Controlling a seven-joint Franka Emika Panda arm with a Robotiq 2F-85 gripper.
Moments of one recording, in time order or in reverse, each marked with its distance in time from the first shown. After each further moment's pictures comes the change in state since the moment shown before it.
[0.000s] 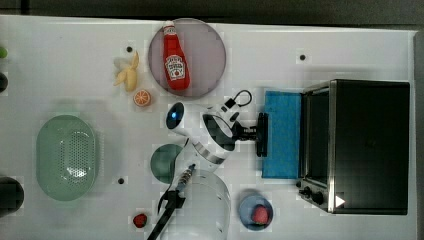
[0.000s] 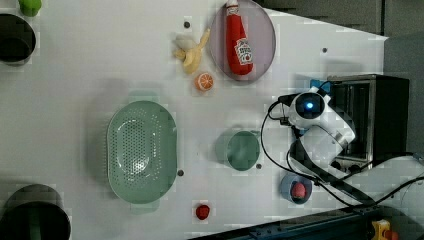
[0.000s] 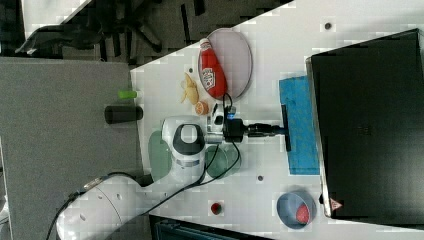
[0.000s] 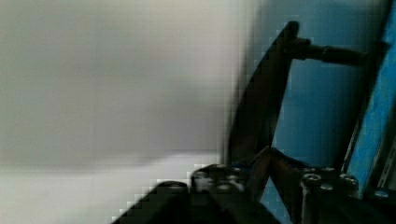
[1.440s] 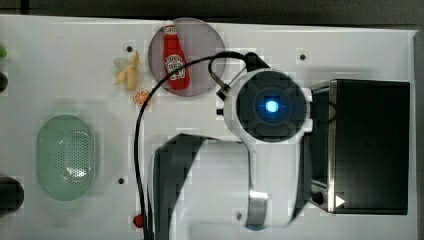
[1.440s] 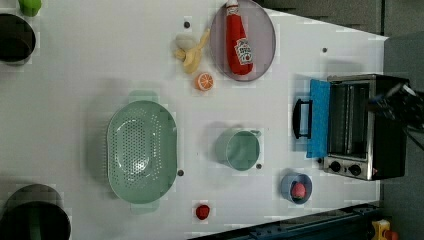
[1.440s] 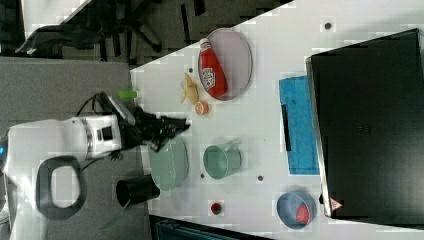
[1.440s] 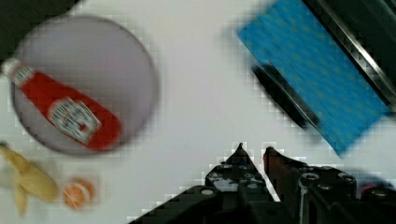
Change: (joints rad) arm -0.005 -0.723 -0.083 0.115 0.762 -0.382 0.020
